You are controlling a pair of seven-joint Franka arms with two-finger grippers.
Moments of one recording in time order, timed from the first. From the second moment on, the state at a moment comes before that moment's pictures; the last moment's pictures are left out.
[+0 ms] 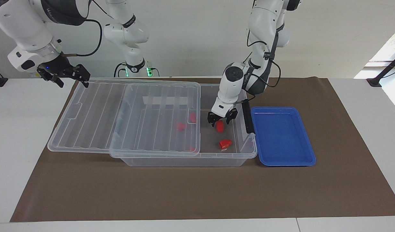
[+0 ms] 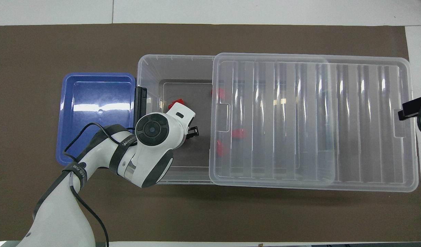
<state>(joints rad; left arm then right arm) -0.56 0.24 -0.09 -2.11 -0.02 2.40 -0.78 -0.05 0.00 -0.08 -1.58 -0.03 1.46 -0.10</state>
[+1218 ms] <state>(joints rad) -0.54 0.06 -0.06 -2.00 -0.02 2.13 -0.87 -0.05 -0.01 -0.08 -1.58 -0.03 1.47 -0.10</state>
